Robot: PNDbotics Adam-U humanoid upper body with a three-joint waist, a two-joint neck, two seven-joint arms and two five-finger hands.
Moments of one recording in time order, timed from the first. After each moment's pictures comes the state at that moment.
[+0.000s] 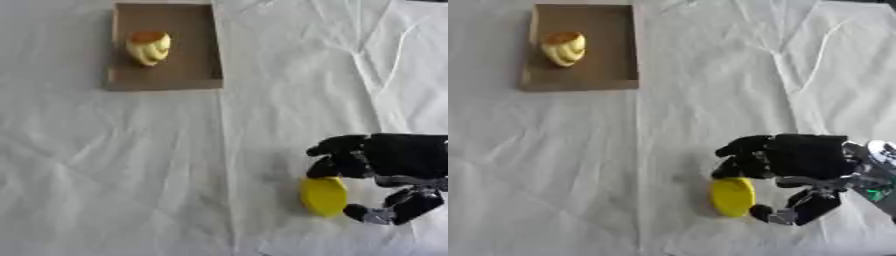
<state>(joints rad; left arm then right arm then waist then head) -0.40 0.40 0.15 -1.98 0.11 -0.41 0.26 -0.08 -0.97 0.26 -1.98 0.57 -0.62 0.30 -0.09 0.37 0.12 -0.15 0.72</state>
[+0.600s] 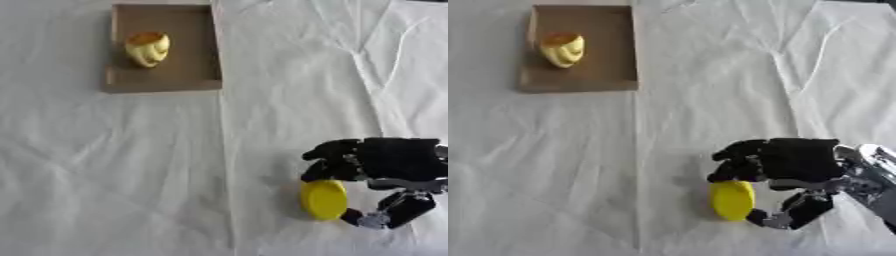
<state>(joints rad) -0.40 0.39 0.15 -1.98 0.11 -0.41 0.25 -0.08 -0.95 0.28 -1.98 0.57 -0.57 0.35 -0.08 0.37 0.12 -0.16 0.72</state>
